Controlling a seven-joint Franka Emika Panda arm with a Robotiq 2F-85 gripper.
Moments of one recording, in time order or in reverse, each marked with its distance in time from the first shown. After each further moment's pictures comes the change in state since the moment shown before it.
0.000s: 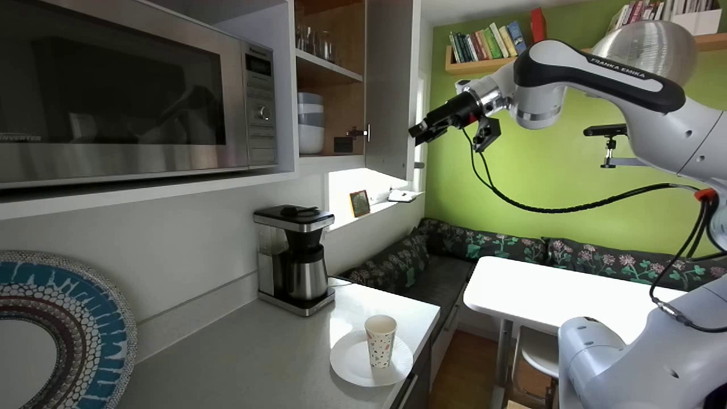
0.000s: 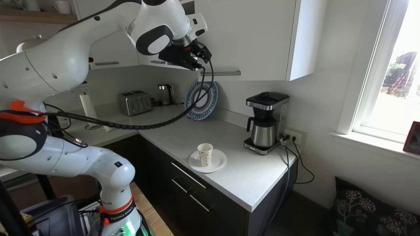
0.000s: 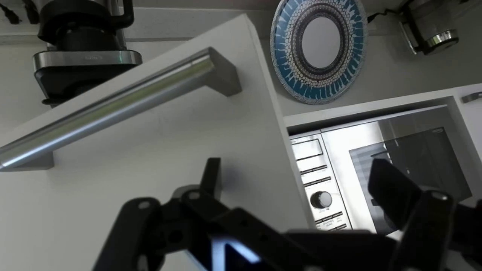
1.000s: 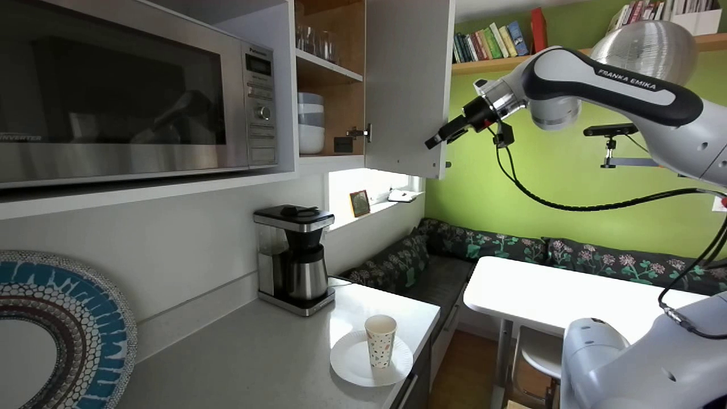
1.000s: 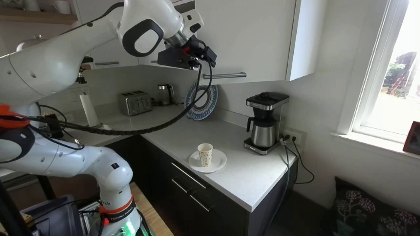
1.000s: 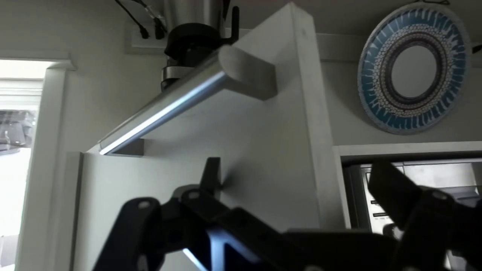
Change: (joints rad) arm -0.118 -0.046 0.024 -0.038 -0.225 0.037 0.001
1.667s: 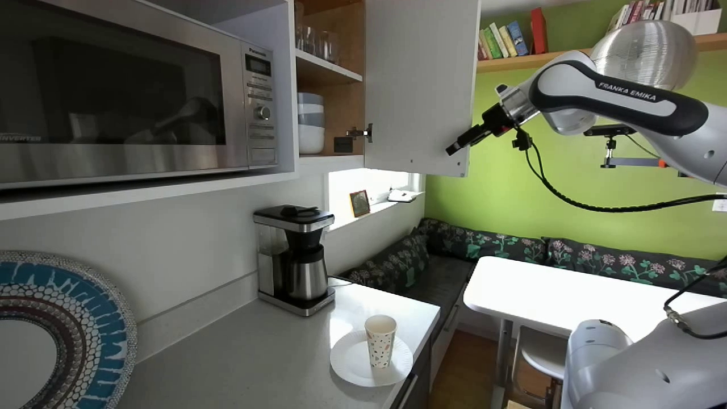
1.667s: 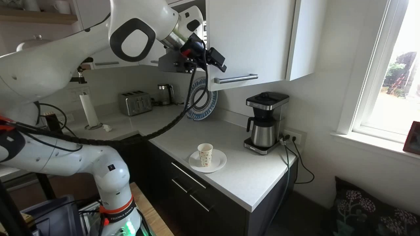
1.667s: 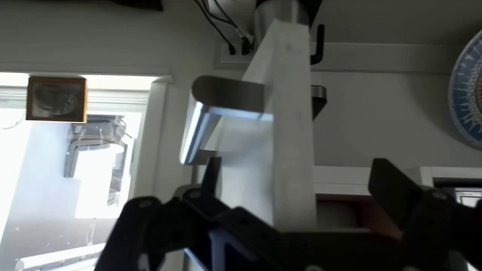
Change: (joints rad) arm -0.128 -0.013 -0.036 -0.018 -0.133 0.048 -0.020
